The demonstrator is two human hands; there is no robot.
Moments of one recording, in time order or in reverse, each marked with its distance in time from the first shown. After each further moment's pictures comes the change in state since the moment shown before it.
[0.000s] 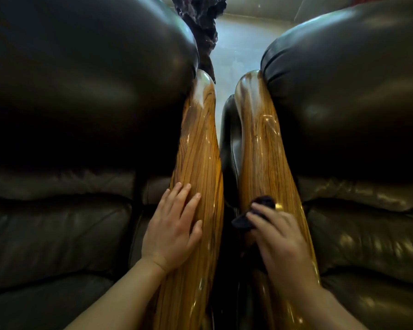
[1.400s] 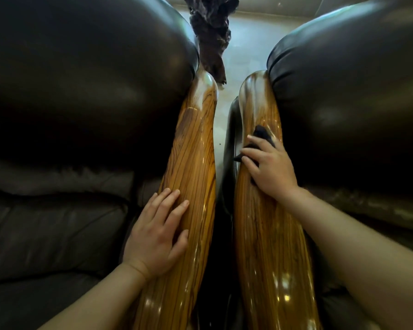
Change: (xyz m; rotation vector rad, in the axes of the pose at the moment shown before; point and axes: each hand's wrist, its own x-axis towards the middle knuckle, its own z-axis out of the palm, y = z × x) left_hand 0.004 0.002 0.001 0.005 0.009 -0.026; right_hand 0.174 0.087 0.020 -0.102 -0.108 0.048
